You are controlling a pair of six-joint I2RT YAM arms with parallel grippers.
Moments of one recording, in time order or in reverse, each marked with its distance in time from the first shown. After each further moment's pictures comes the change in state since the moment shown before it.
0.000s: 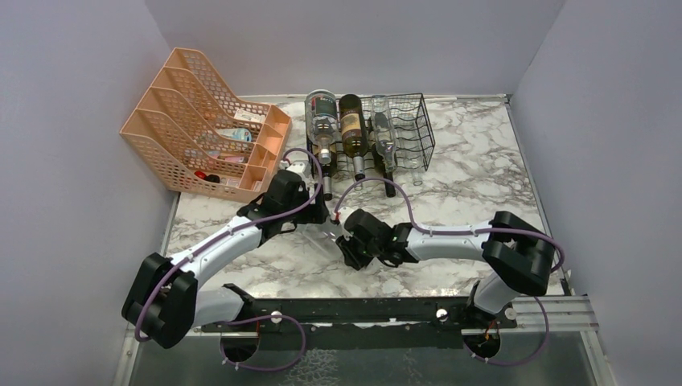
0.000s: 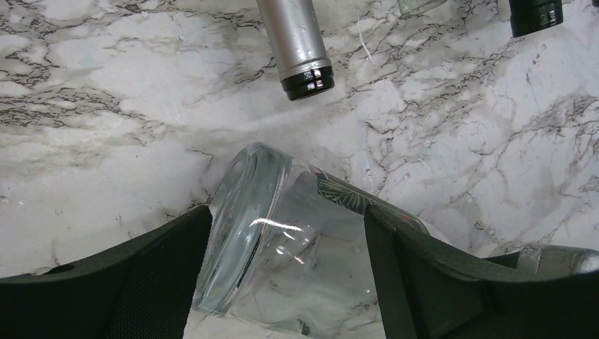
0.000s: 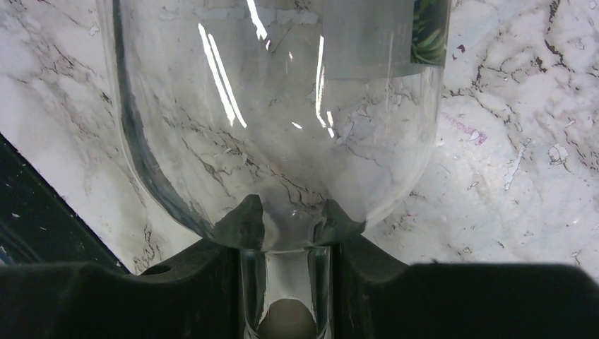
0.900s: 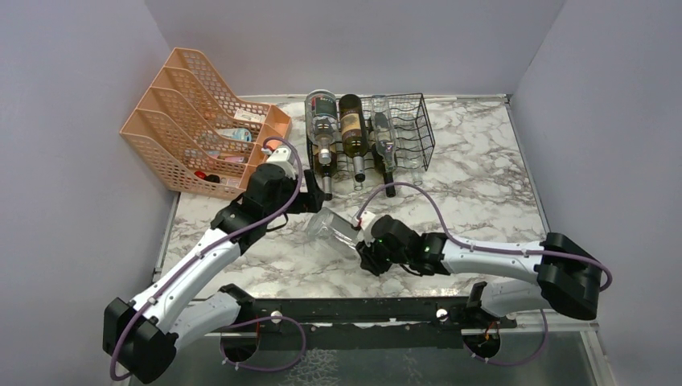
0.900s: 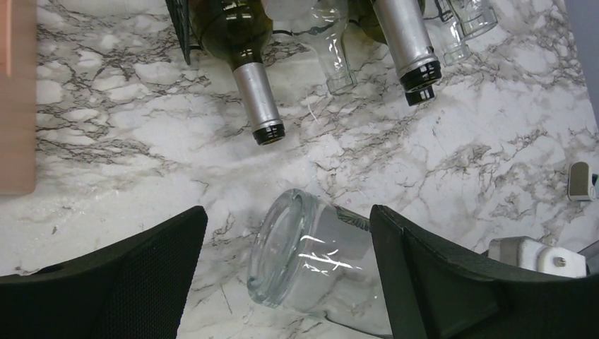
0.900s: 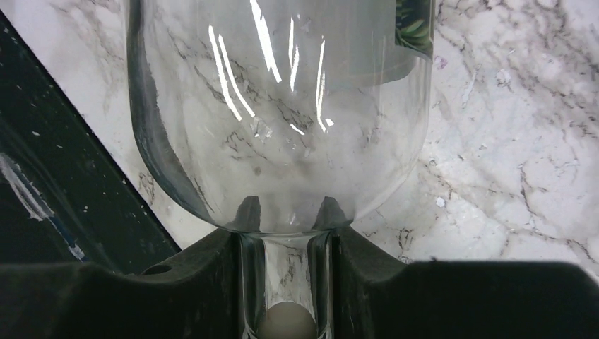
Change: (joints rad) left arm -0.014 -0.234 0.115 -0.146 -0.069 -0.019; right arm 0.000 -0.294 -0.180 -0.025 0.007 -0.054
